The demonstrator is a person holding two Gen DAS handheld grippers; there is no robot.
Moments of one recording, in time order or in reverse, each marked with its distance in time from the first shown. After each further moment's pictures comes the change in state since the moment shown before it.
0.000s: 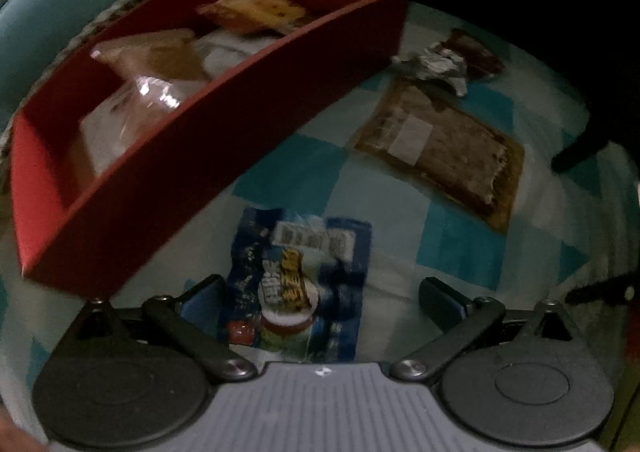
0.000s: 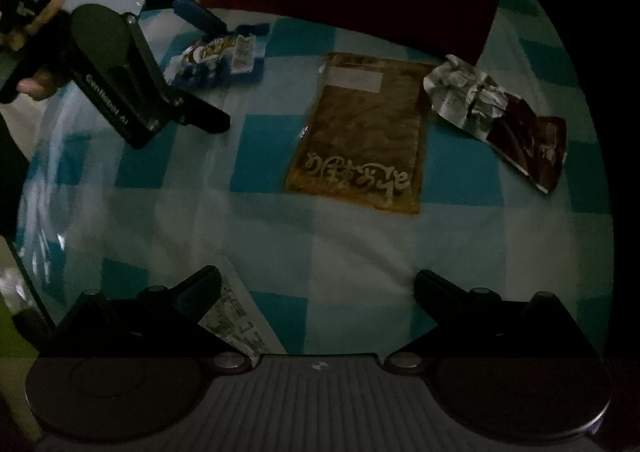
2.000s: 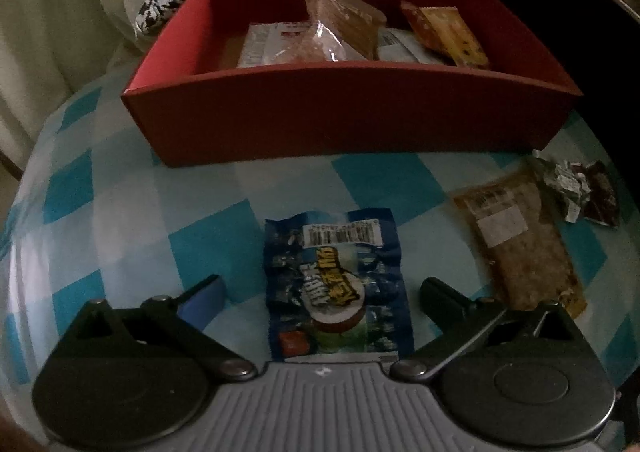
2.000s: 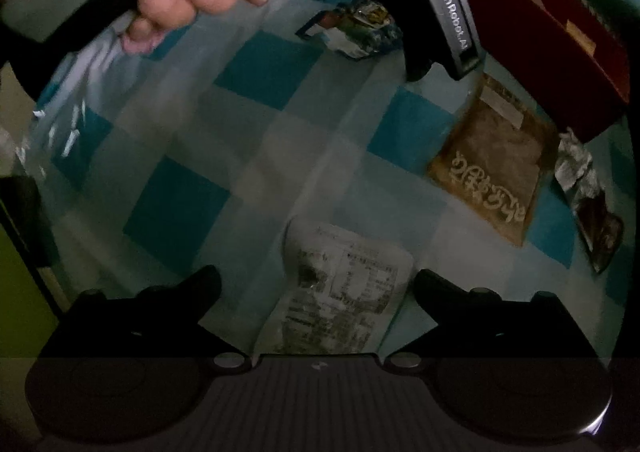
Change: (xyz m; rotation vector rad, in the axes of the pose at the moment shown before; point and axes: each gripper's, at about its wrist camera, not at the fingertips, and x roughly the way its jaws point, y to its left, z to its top) left arm -0.008 -0.006 -0.014 -0.654 -0.055 0.261; right arm 0.018 0.085 -0.017 -0.410 0.049 -0.059
